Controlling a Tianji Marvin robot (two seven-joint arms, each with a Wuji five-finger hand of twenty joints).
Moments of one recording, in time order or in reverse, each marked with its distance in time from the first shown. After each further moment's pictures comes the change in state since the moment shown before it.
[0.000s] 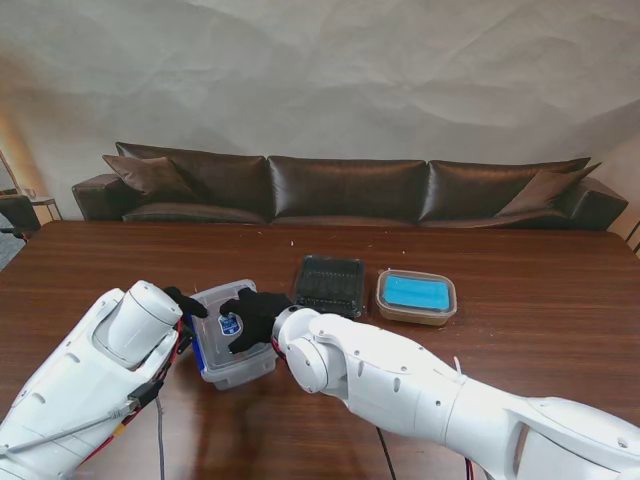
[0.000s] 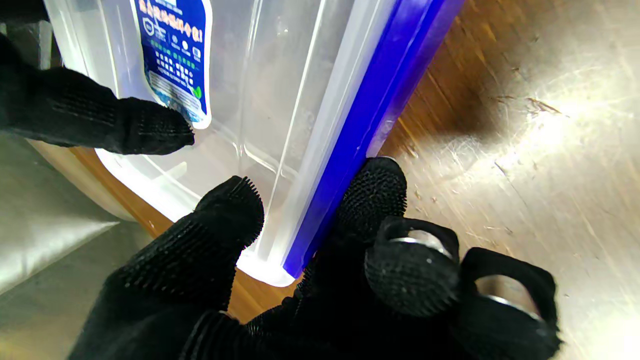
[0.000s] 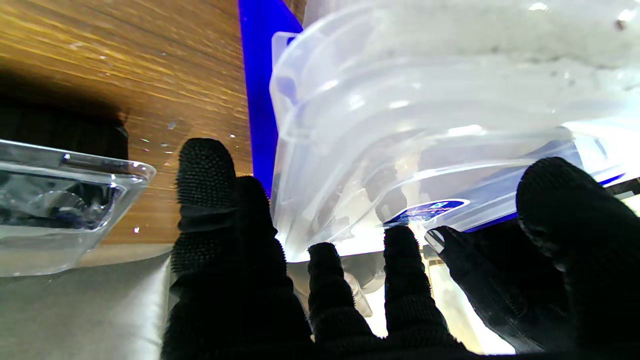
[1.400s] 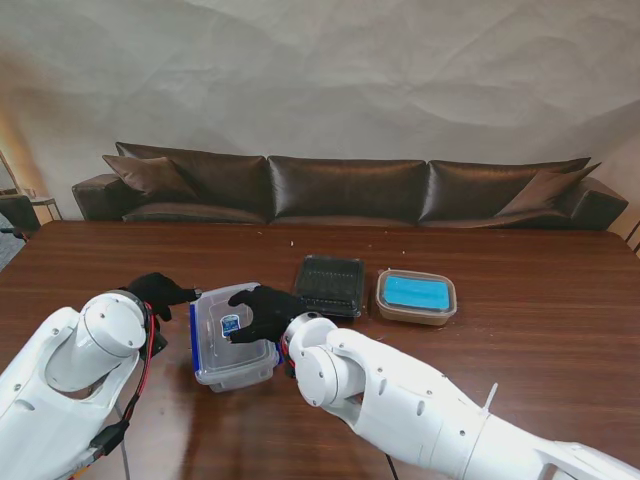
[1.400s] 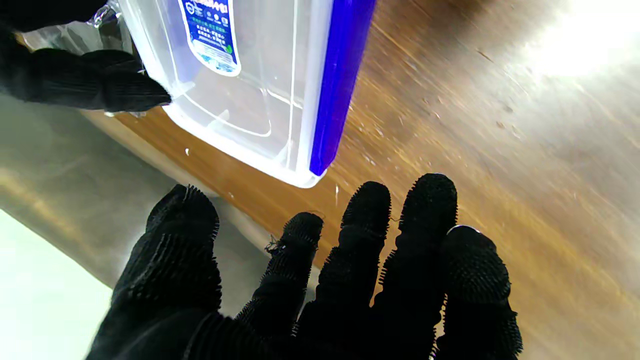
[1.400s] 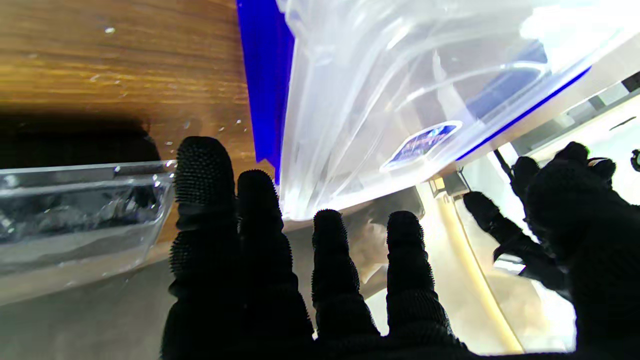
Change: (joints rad) left arm 0.217 0.037 -0.201 -0.273 0.319 -0.248 -0.191; right arm -0.165 0.065 0.179 -0.177 0.036 0.090 -0.091; left_hand 0.002 0.172 -0.480 0.028 -0.025 -0.389 -0.635 -0.479 -0.329 0.027 -0.417 -0.177 -0.414 0.148 -0.684 0.062 -0.640 -0.030 -0.347 0.205; right_hand -0.012 0.053 -0.070 -0.006 0.061 -0.038 0.073 -0.033 0.164 -0.046 0.172 0.043 0.040 -0.058 -0.021 0.001 0.000 0.008 -0.027 -0.018
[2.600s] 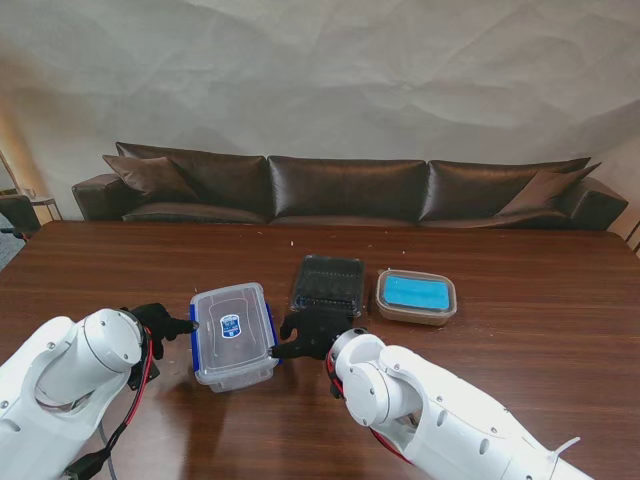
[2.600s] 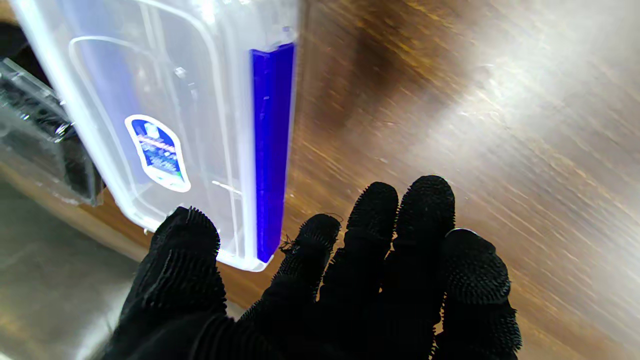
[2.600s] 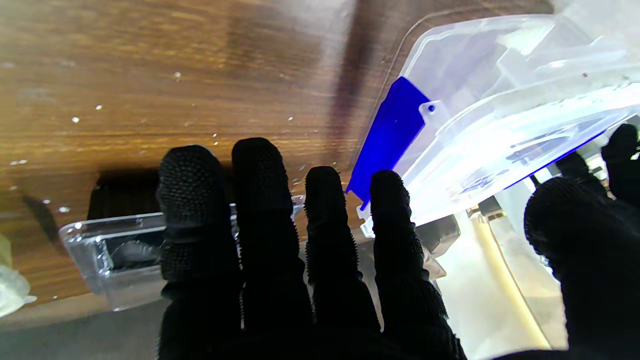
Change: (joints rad) left arm 0.044 0.107 0.053 -0.095 0.075 0.127 -0.240; right arm -0.180 0.184 0.162 -0.241 -0.105 0.034 0.156; left_hand 0.016 0.136 -0.085 0.019 0.026 0.112 0.009 -0.030 0.002 0.045 0.029 0.059 0.003 0.001 0.124 0.067 0.033 -0.013 -0.008 0.093; right_hand 0.000 0.104 -0.092 0.000 0.280 0.099 0.105 0.067 0.312 0.029 0.166 0.180 0.235 -0.039 0.422 0.188 0.014 0.053 0.233 0.064
